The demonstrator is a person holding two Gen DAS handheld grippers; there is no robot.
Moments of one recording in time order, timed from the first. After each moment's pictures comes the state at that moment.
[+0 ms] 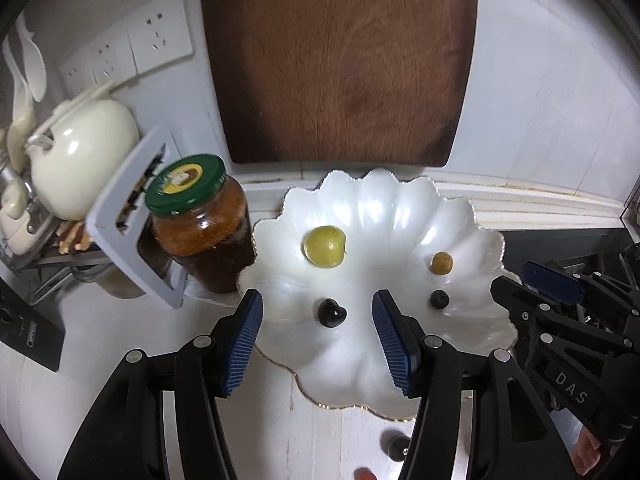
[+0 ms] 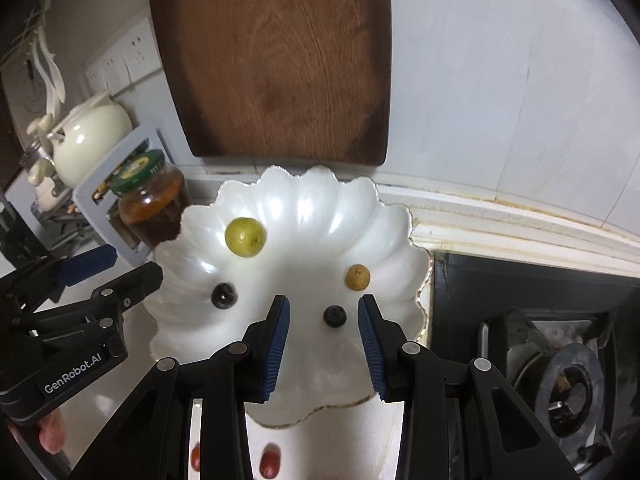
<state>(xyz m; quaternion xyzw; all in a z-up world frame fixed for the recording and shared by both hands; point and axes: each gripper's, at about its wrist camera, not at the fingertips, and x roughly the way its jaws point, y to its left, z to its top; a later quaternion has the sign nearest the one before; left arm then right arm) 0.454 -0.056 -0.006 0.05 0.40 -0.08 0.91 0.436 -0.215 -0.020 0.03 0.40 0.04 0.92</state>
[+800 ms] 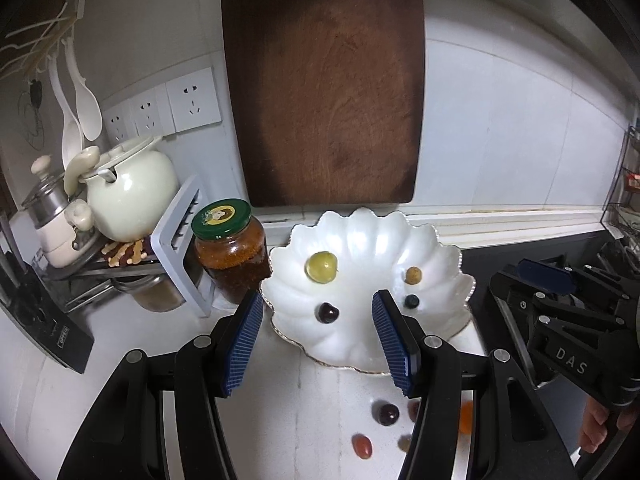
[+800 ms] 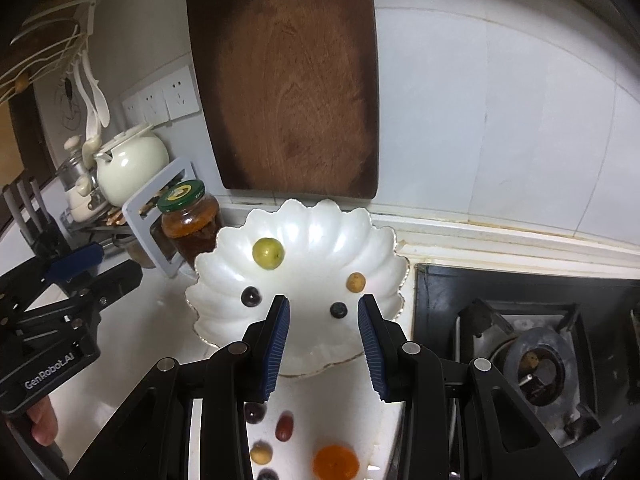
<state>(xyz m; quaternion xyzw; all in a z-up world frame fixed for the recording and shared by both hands) 0.363 -0.043 0.044 0.06 0.32 -0.09 0.94 0.358 -0.218 0.020 0.03 0.33 0.04 0.94</state>
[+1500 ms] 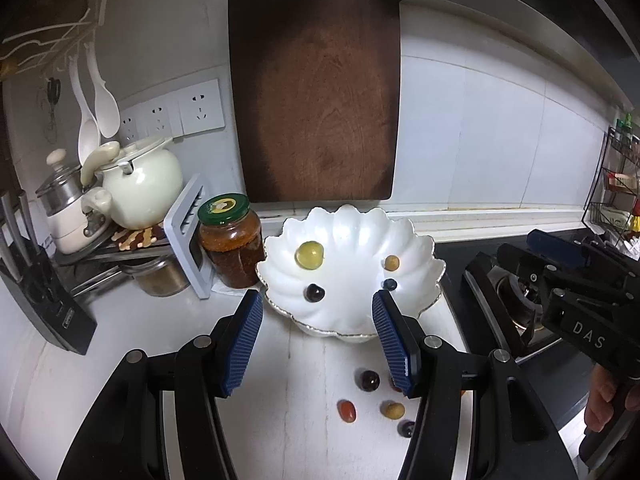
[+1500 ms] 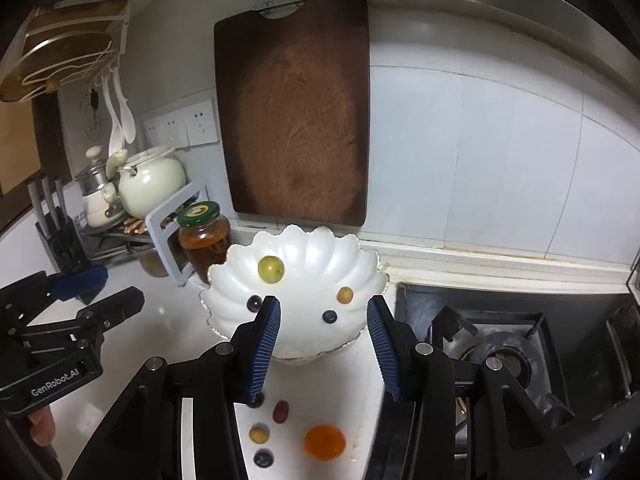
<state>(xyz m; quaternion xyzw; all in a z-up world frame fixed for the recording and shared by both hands) 0.304 -0.039 0.051 0.05 0.30 -0.11 0.95 0.293 -0.217 0.045 0.01 0.27 0.03 0.96</state>
